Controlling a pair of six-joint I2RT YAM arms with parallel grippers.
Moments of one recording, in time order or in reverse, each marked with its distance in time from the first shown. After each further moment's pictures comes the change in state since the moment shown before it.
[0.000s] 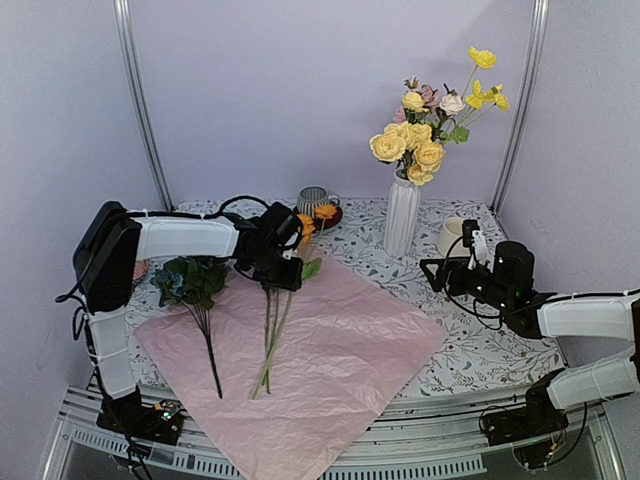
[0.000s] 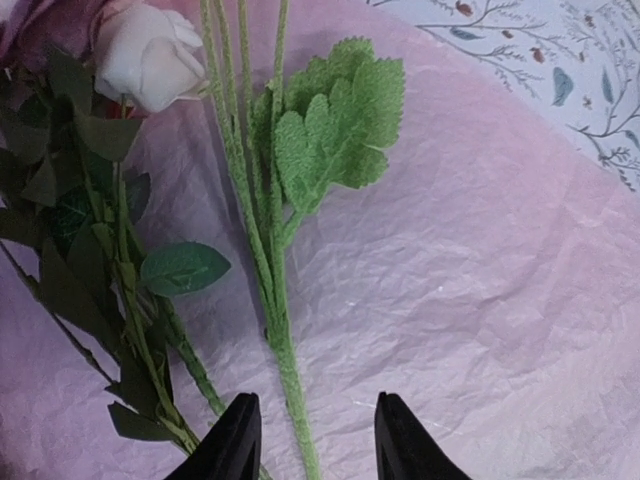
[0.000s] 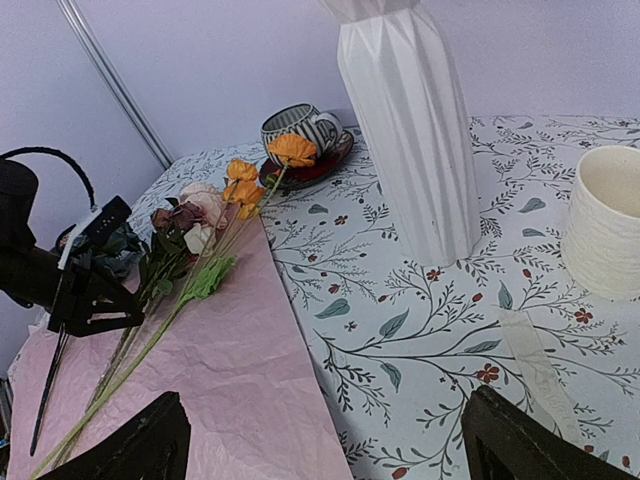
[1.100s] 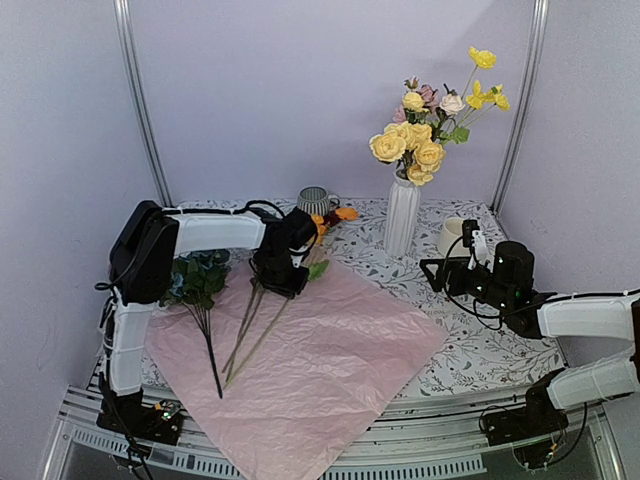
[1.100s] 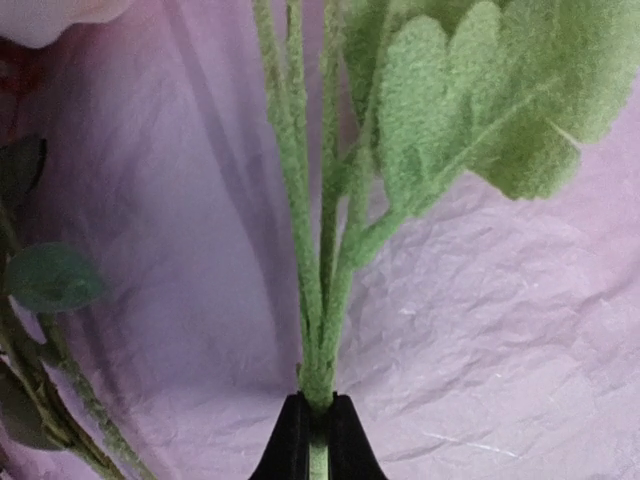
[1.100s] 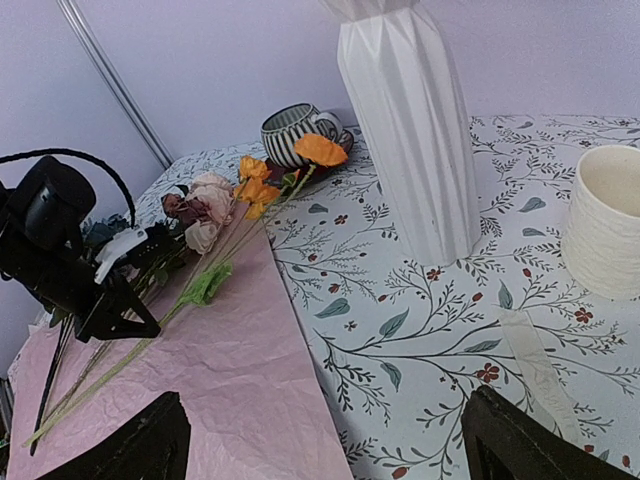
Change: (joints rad) left arm 0.009 0.258 0.298 -0.319 -0.013 0.063; right arm 0.000 0.000 0.000 -0.001 0.000 0.000
